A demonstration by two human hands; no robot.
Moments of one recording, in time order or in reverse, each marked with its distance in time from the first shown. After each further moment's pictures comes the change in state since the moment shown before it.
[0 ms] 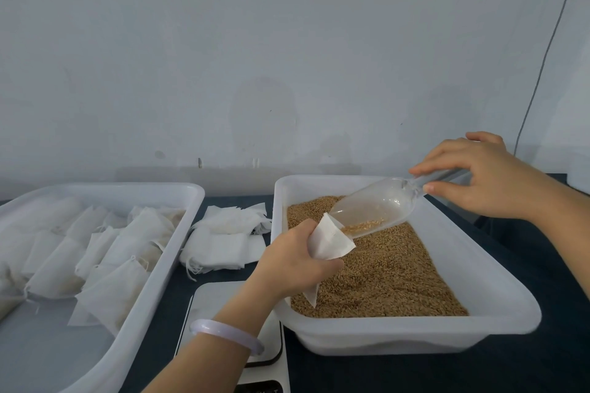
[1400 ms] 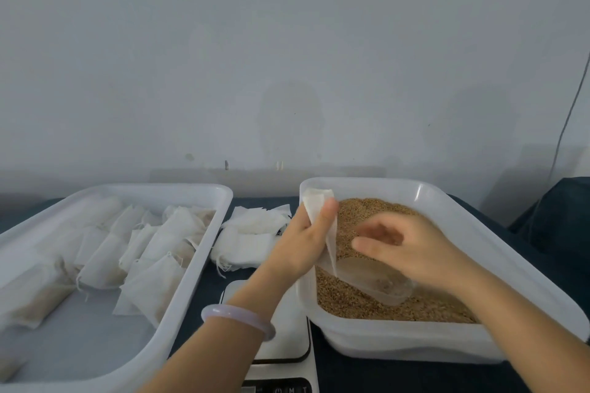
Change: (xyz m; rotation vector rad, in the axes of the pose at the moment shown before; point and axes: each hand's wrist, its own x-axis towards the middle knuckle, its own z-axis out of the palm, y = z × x) left_hand -0.002 0.002 -0.025 -0.494 0.055 0.028; right_hand -0.016 -0.087 0.088 0.617 -0.241 0.191
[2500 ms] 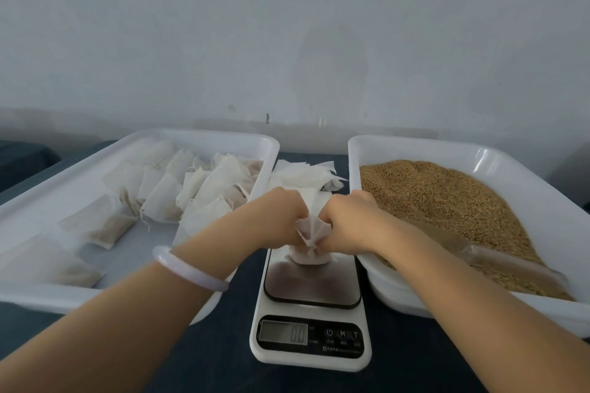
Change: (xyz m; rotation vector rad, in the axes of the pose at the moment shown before) left_hand -0.033 -0.024 -0.089 1.161 -0.260 -0.162; right_hand 0.065 -0.048 0.115 -0.626 -0.336 -0.189
